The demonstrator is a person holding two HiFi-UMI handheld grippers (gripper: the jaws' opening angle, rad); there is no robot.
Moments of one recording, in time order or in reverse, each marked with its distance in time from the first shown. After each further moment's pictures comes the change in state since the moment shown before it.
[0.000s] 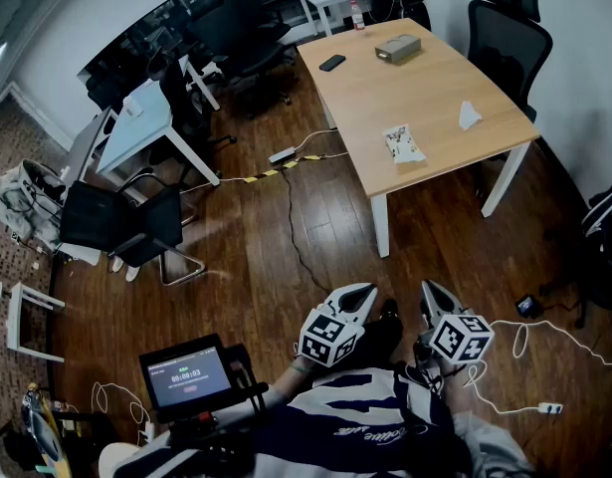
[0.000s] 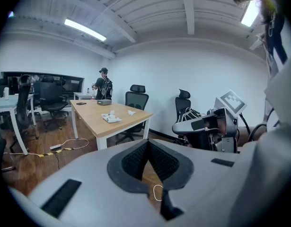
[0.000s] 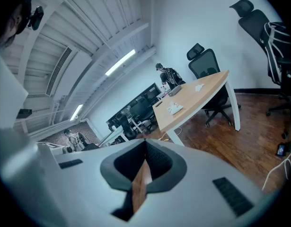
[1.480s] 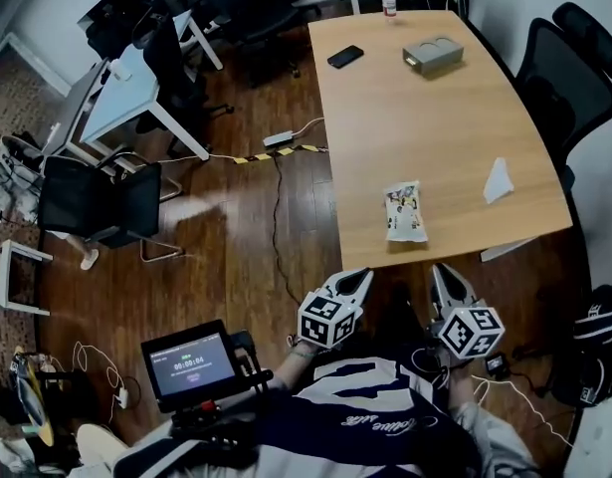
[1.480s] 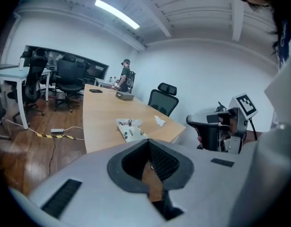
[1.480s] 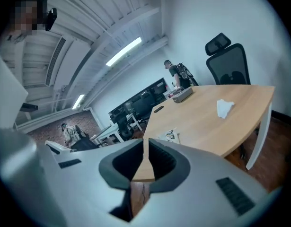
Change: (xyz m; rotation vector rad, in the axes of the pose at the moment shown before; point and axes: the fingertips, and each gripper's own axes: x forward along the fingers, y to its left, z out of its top) left arm 0.258 0.209 0.092 -0.302 0.021 0.162; right arm 0.253 -0.146 0.211 -0.141 0.103 0.066
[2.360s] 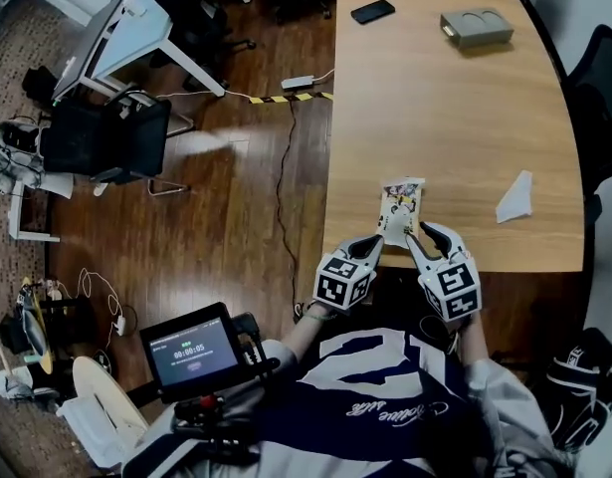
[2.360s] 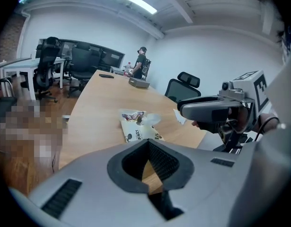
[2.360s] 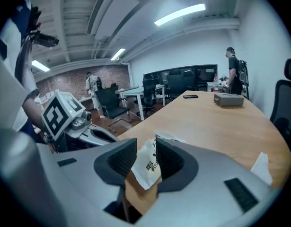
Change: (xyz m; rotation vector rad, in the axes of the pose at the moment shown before) left arm 0.129 0.036 0.006 -0.131 0.116 0.176; right arm 0.127 -0.040 0.017 -0.607 0.398 0.298
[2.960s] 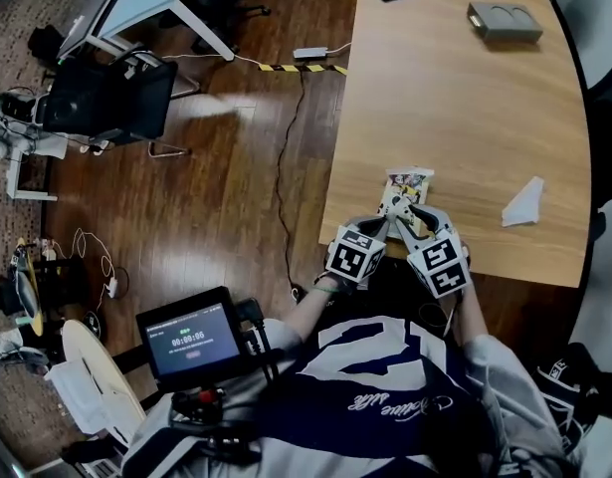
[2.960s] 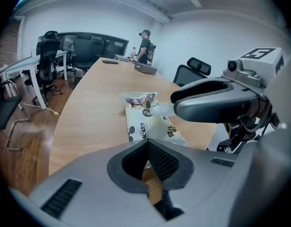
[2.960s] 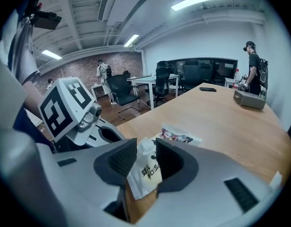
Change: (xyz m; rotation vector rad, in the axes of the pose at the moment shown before) left arm 0.036 0.023 -0.021 -0.034 0.162 0.080; right arm 0.056 0.010 -0.008 -0.136 0.138 0.131
